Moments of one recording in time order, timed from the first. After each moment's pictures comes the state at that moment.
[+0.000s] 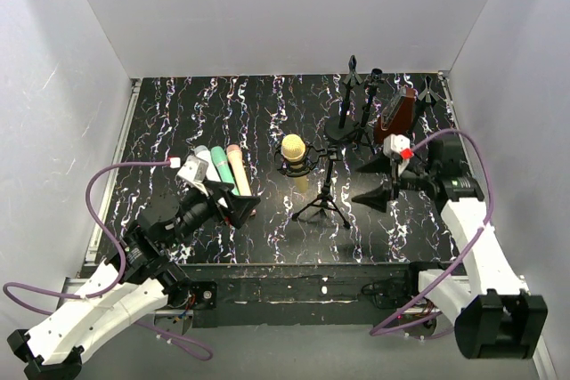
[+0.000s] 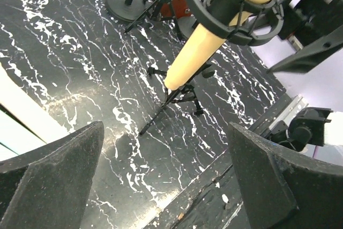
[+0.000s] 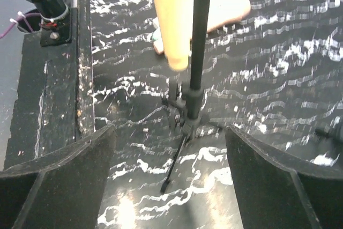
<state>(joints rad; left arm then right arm) -0.79 0.45 0.60 -0.26 -0.04 -0.45 0.01 0.91 0.71 -0.52 -1.31 -0.64</state>
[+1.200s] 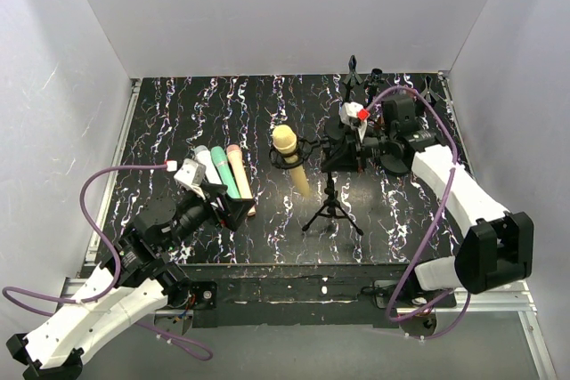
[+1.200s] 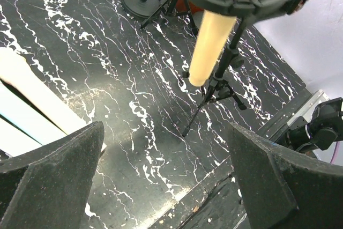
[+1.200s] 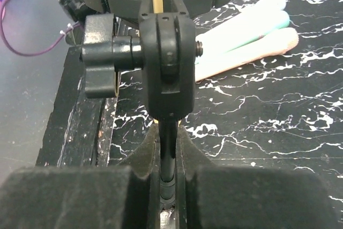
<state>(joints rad) -0.79 0.42 0.61 -0.34 -0.08 -0.39 0.32 1.35 1.10 -0.50 -1.28 -0.57</state>
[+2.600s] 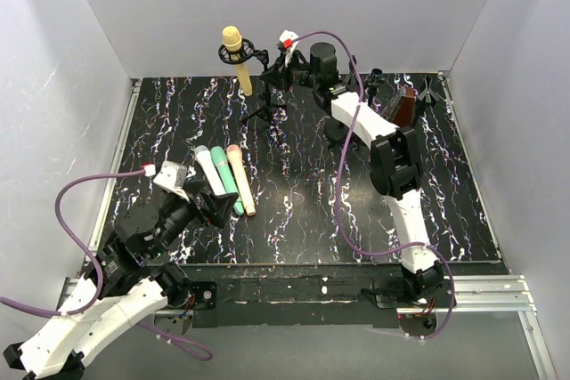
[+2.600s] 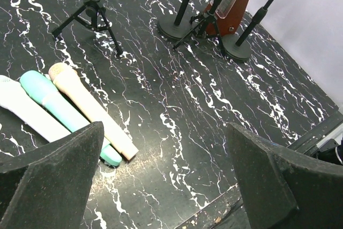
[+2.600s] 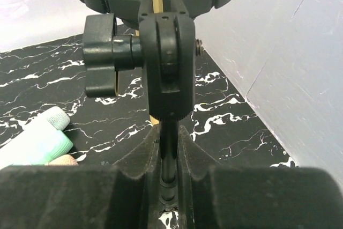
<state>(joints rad) -0.79 0.35 0.69 -0.45 -0.22 -0.31 0.50 2.36 2.12 0.19 -0.69 -0.07</state>
